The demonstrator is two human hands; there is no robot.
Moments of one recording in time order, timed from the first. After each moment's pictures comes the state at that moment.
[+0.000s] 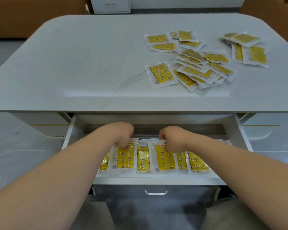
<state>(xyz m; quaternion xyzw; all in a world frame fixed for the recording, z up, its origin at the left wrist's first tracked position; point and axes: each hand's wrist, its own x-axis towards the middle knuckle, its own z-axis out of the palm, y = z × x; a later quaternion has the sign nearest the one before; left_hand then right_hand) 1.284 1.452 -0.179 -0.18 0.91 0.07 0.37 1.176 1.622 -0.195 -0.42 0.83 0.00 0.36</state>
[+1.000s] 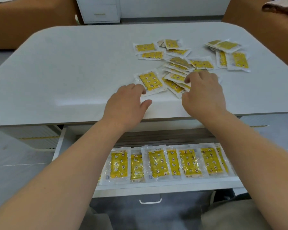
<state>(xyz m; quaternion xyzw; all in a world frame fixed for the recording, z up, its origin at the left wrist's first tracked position) 1.248 1.472 -0.105 -0.19 0.97 0.12 -0.09 1.115 1.641 -0.099 -0.29 0.94 -0.17 -0.08</state>
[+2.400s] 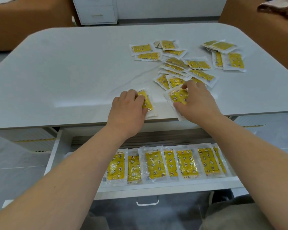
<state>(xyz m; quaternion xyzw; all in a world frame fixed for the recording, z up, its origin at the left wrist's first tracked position) 1.233 1.476 -0.145 -0.16 0.98 0.02 -0.10 1.100 1.652 -0.121 -0.26 0.94 -0.20 0.03</state>
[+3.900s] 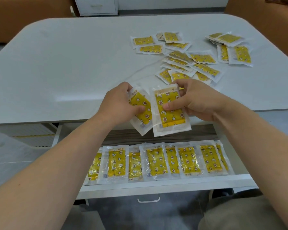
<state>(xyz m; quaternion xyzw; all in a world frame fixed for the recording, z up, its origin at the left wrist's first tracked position) 1.241 1.456 -0.120 -0.28 0.90 0.33 -0.07 1.111 1.644 -0.089 -0.21 0.70 -0.53 0.43</state>
